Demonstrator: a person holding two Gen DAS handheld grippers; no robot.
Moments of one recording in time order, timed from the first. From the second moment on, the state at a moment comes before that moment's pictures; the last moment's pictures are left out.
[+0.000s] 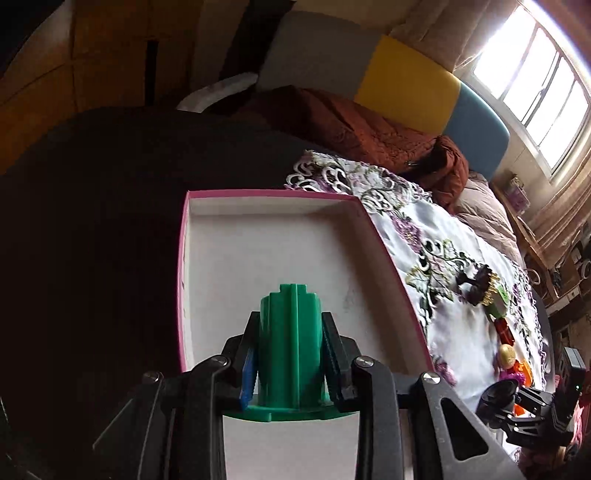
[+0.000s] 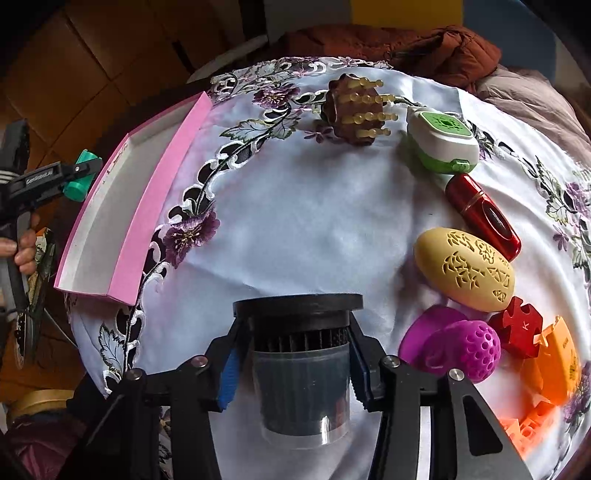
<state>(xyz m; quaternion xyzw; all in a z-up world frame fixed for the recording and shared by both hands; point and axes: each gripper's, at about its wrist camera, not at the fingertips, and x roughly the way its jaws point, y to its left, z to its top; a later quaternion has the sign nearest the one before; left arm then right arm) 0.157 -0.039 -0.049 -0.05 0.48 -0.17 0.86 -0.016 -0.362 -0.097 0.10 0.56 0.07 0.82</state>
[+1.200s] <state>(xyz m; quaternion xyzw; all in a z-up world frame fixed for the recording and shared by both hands) 0.069 -0.046 -0.013 0.00 0.41 -0.08 0.91 -0.014 -0.339 -0.103 0.06 0.55 0.09 0.83</state>
